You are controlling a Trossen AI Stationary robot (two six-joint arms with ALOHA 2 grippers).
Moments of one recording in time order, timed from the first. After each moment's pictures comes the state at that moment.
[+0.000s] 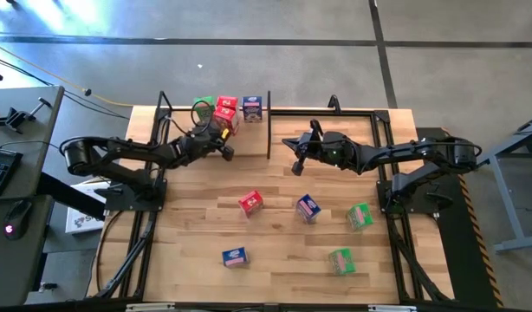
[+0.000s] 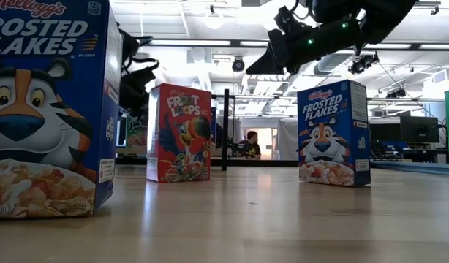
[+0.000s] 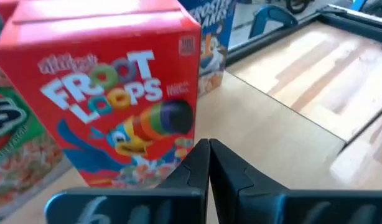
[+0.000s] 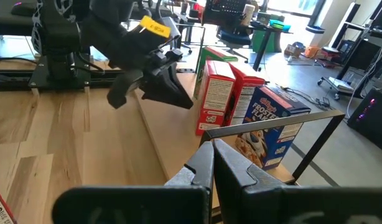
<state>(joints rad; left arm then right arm) 0.47 1.34 0.39 0.53 -0.33 -0.19 -0.19 1.40 0.71 0.50 0.23 -0.14</state>
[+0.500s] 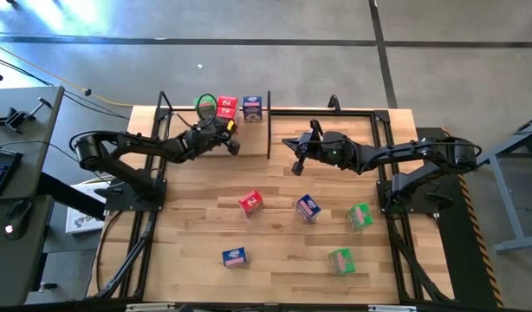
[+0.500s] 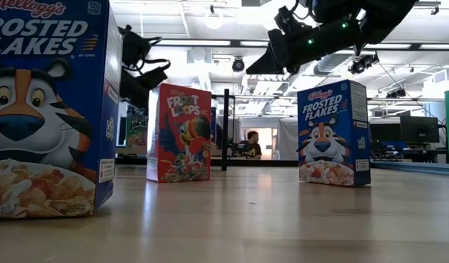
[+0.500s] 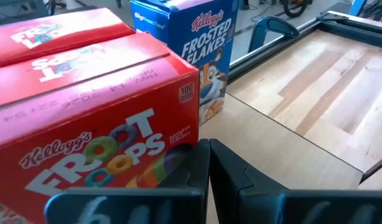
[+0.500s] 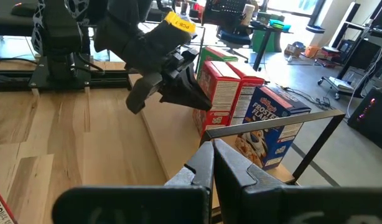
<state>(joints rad) 0.50 1.45 0.48 0.58 -0.29 -0.12 -0.19 1.40 0.71 0.50 0.23 -0.14</state>
